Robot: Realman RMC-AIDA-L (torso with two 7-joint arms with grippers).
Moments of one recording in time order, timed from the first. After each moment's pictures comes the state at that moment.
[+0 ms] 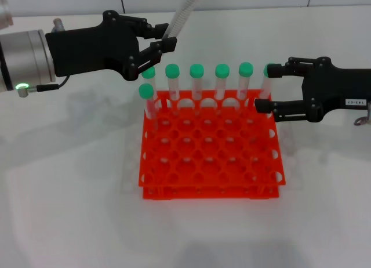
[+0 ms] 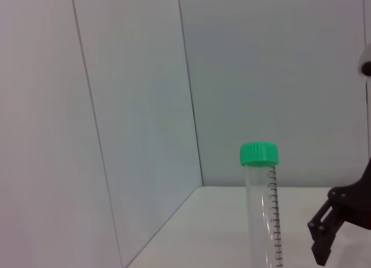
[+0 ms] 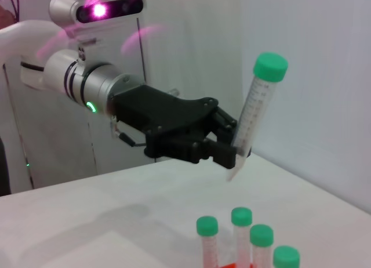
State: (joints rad) left arm -0.61 -2.08 0.90 0.79 1.75 1.45 -1.23; right arm 0.35 2.01 -1.16 -1.07 -1.64 -1.43 1.52
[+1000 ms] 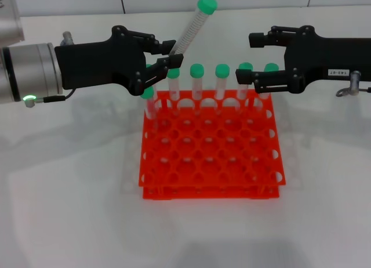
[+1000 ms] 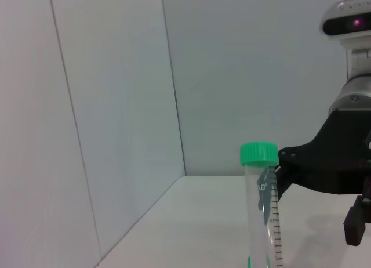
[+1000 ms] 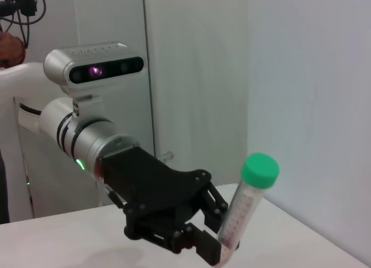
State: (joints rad) left arm -0.60 -2.08 0.94 0.76 1.75 1.45 -1.21; right arm 0.43 2.01 -1.17 -1.07 -1.59 -1.39 1.53
